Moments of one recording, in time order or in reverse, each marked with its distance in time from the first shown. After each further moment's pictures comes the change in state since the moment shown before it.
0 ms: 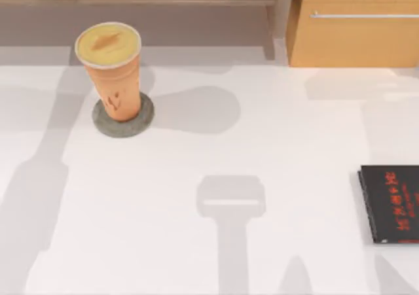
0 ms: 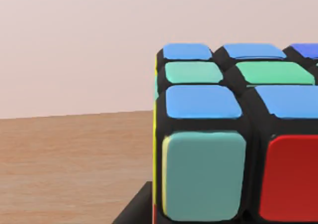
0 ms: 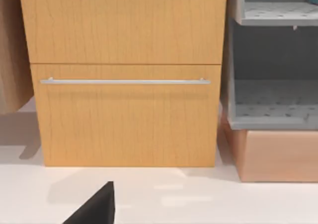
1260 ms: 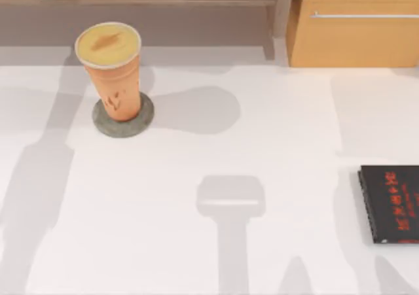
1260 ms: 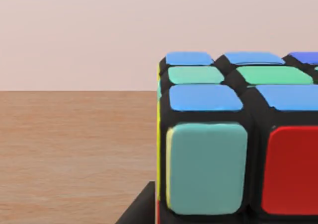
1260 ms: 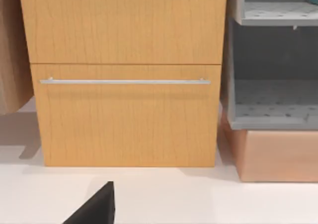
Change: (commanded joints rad) left arm 0.010 0.138 0.105 0.003 0.011 -0.066; right arm 0.000 0.000 0.000 0.000 0.000 0.000
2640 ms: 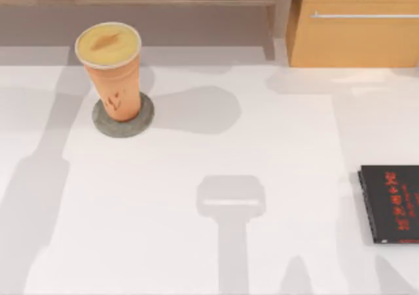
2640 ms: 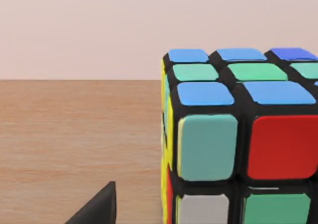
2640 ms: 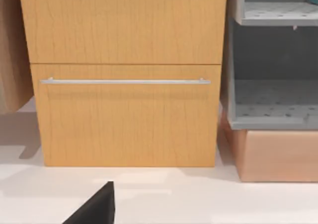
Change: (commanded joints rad) left arm -0.008 -0.122 -0.151 0.030 -0.007 0.001; right arm 0.000 0.000 0.000 0.000 0.000 0.000
